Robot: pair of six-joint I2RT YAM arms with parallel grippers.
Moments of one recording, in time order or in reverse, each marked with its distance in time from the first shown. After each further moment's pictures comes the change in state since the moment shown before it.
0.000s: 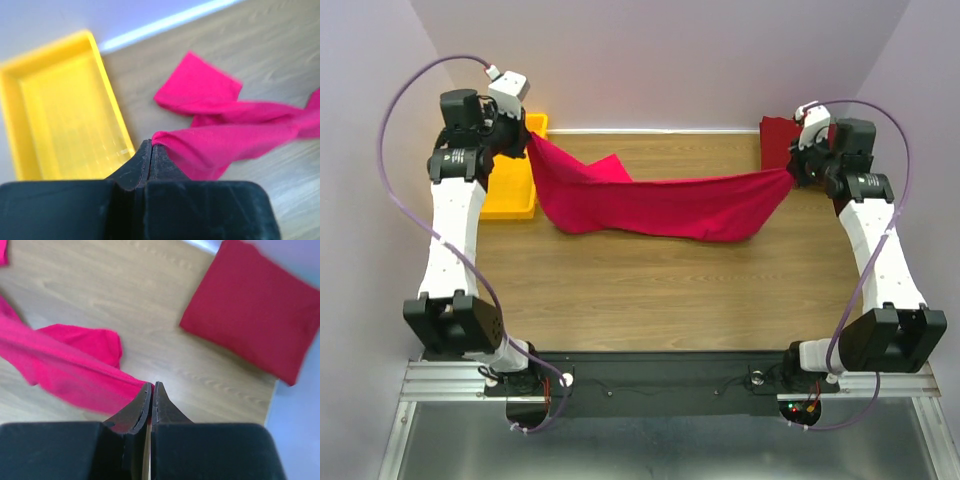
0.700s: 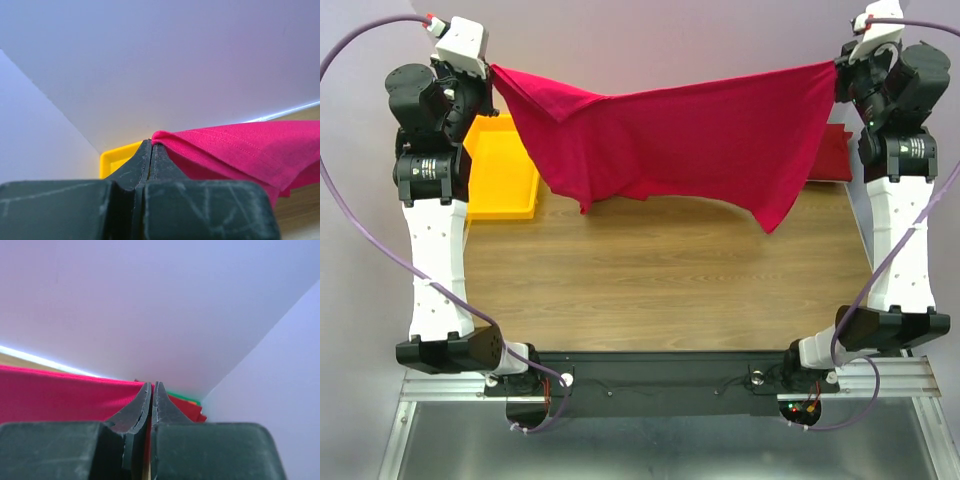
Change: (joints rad) left arm -0.008 -0.136 0.245 0.177 -0.130 -0.035; right arm -0.005 0.116 0.599 0.126 0.179 0.015
